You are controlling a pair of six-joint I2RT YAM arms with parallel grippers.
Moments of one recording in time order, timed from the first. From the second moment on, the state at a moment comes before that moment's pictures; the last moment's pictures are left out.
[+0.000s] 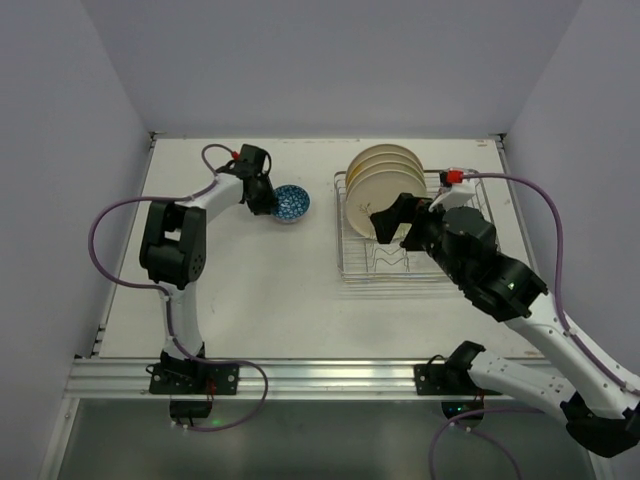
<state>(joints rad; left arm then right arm) -0.27 2.05 1.50 -0.48 0.03 -0.62 0.77 0.85 1.09 -0.52 0.37 0.58</state>
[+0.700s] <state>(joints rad) -0.32 1.32 1.28 -0.51 -0.17 -0.49 0.54 1.13 1.17 -0.57 0.34 1.03</state>
